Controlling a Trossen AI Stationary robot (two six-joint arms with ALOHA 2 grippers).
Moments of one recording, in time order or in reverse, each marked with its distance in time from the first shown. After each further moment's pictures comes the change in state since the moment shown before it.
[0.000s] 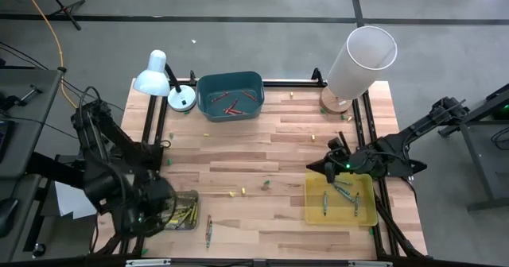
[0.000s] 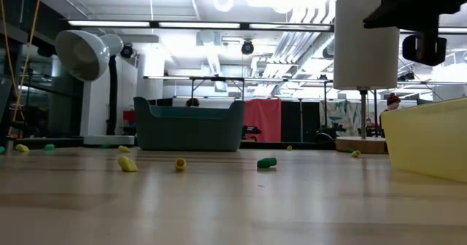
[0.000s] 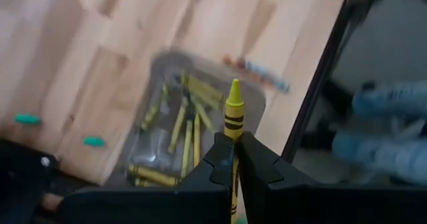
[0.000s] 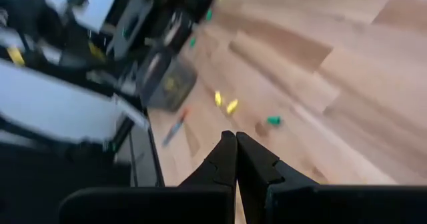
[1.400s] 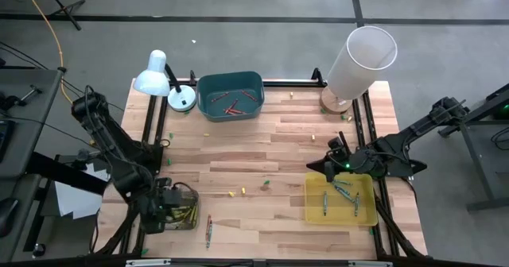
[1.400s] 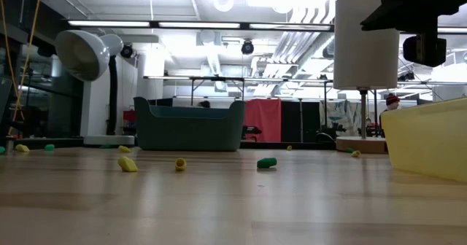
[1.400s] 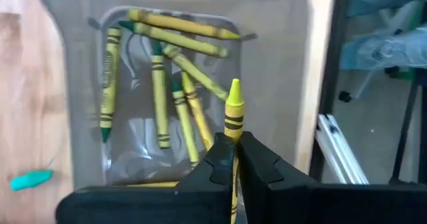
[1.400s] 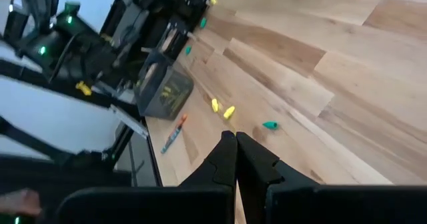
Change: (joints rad) left arm 0.059 -0.154 -0.593 0.560 0.290 0.382; right arm 0.000 0.000 0.000 -0.004 0.039 0.040
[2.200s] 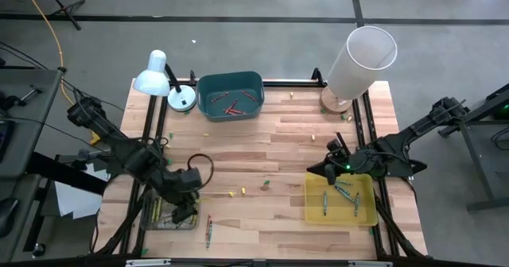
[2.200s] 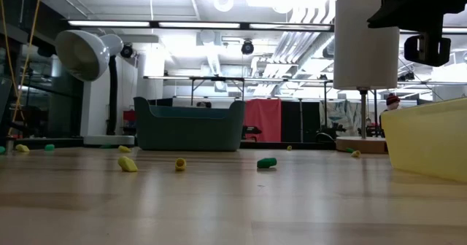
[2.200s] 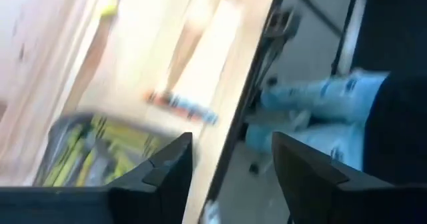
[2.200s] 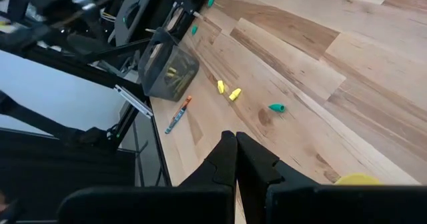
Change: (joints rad) left arm 0.312 0.021 0.303 -0.028 0.056 -0.070; right arm 0.000 0.000 0.000 -0.002 -0.083 -0.027
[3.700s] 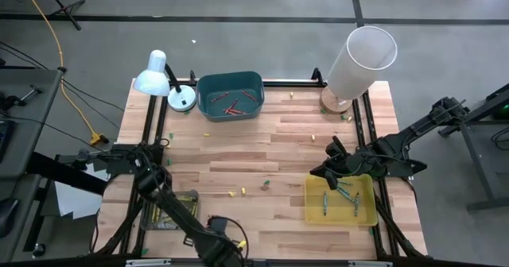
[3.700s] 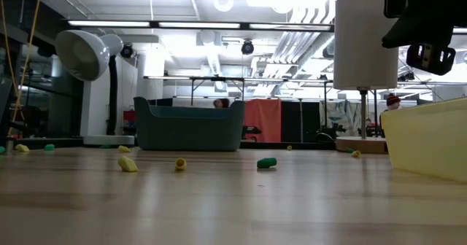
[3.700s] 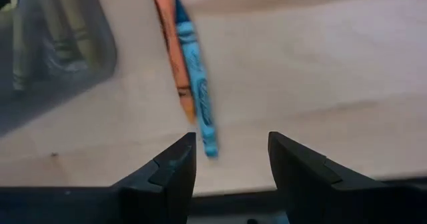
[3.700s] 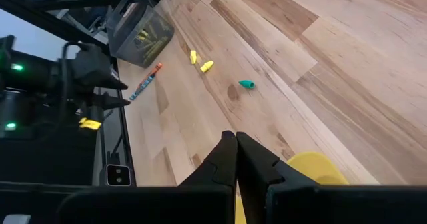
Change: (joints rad) left arm -0.102 1.109 0.853 -0.491 0.035 -0.936; right arm 0.000 0.000 0.000 -0.122 -0.058 -0.113
